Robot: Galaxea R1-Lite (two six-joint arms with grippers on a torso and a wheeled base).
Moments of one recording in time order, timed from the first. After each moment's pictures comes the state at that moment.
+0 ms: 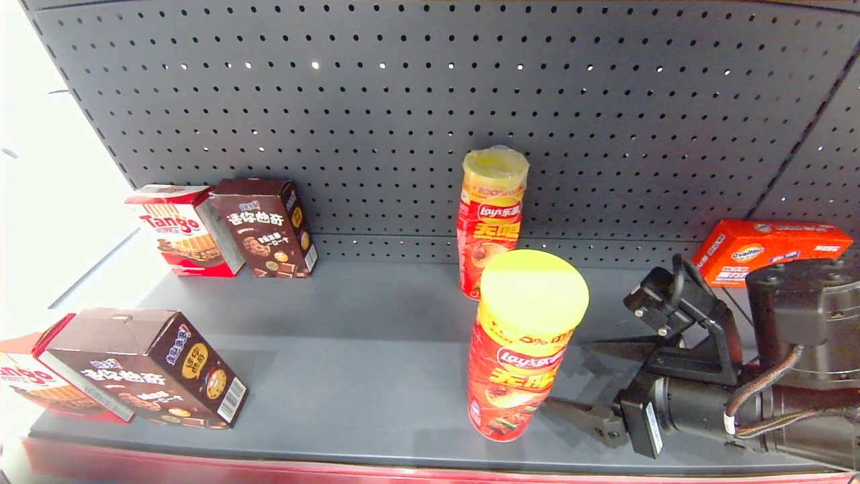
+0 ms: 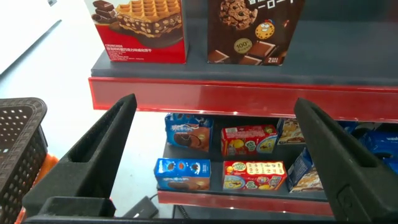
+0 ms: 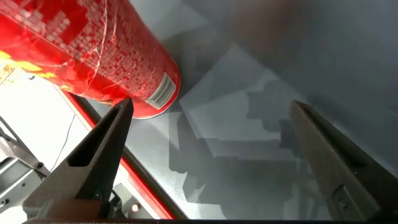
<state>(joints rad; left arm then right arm) 0.00 0.00 0.00 0.00 0.03 -0.01 0.68 1.44 -0.64 -0.34 0.06 -0.06</state>
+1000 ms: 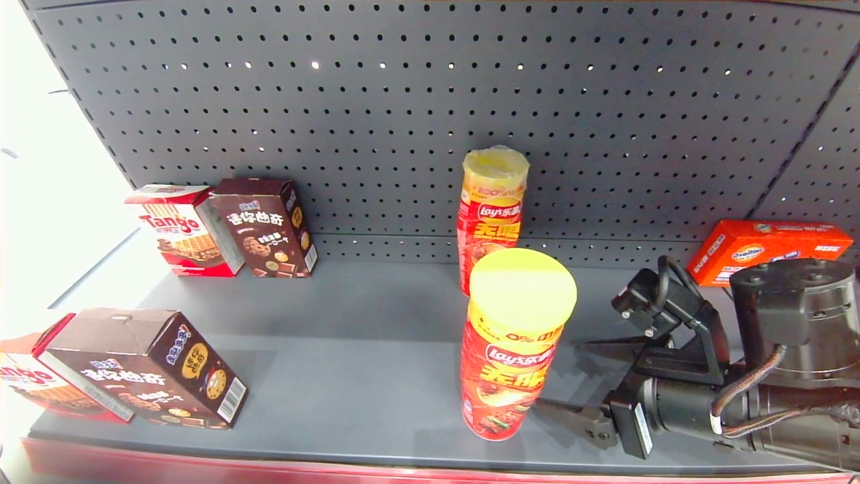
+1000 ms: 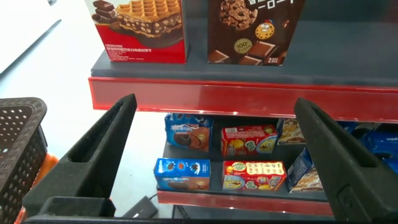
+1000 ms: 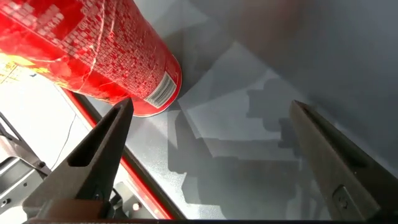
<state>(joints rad) 0.00 0.00 0.00 0.00 0.03 -0.01 0.69 1.46 -0.65 -0.34 0.06 -0.06</state>
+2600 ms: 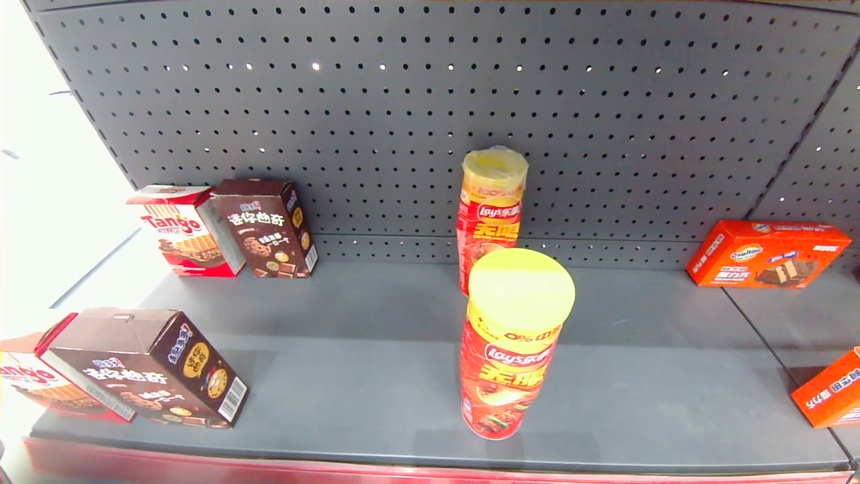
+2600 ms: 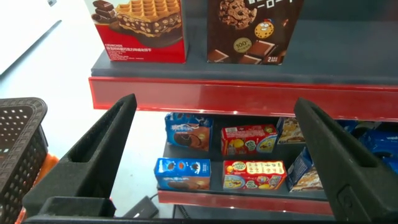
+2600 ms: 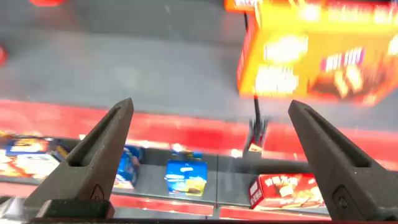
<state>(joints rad) 0.00 0.00 0.00 0.00 0.03 0.00 0.01 0.14 -0.12 0.02 0.02 -0.05</state>
